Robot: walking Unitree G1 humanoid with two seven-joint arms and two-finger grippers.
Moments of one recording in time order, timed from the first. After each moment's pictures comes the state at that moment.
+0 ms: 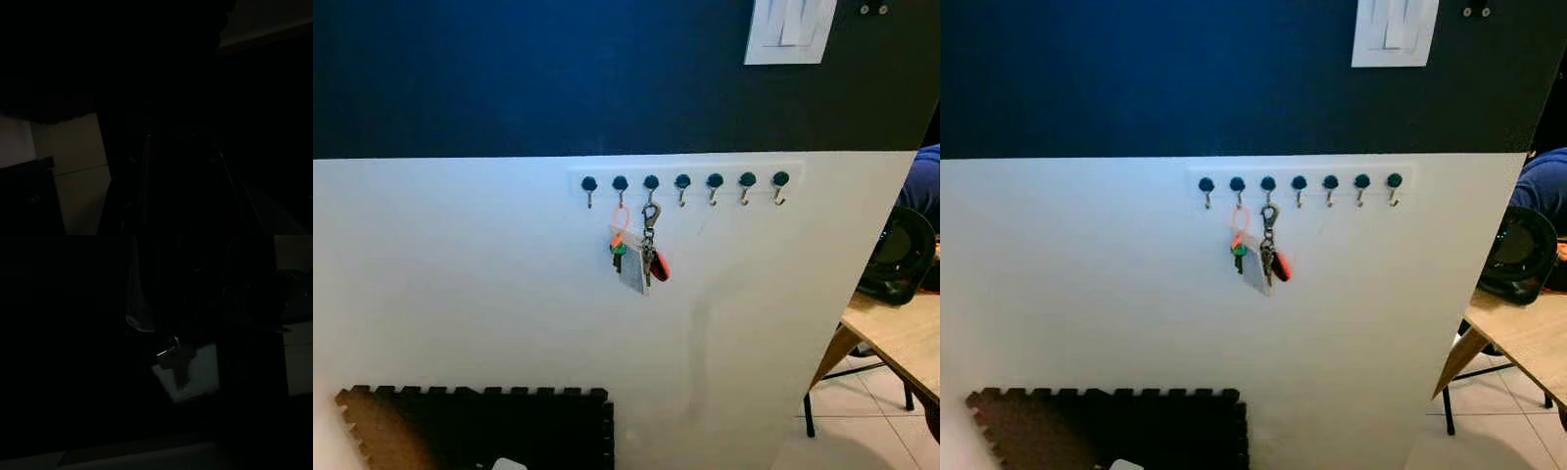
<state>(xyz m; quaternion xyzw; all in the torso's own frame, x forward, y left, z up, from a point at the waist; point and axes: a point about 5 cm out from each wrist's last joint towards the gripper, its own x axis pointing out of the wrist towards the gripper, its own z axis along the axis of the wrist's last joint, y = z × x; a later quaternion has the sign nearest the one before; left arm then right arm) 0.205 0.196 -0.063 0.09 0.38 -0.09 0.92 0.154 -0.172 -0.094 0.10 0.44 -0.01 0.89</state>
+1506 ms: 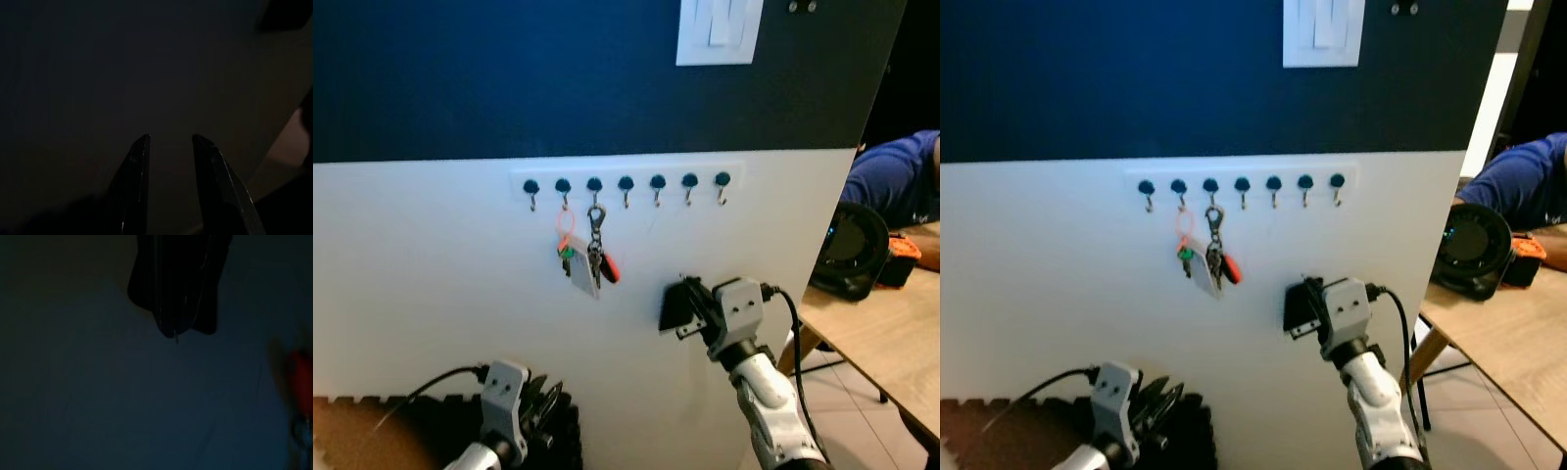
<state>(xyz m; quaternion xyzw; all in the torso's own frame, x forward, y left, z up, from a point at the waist) 0.272 0.159 0.080 -0.02 -0.03 -0.24 0.97 0.332 -0.140 0.176 -0.11 -0.24 0.14 0.95</state>
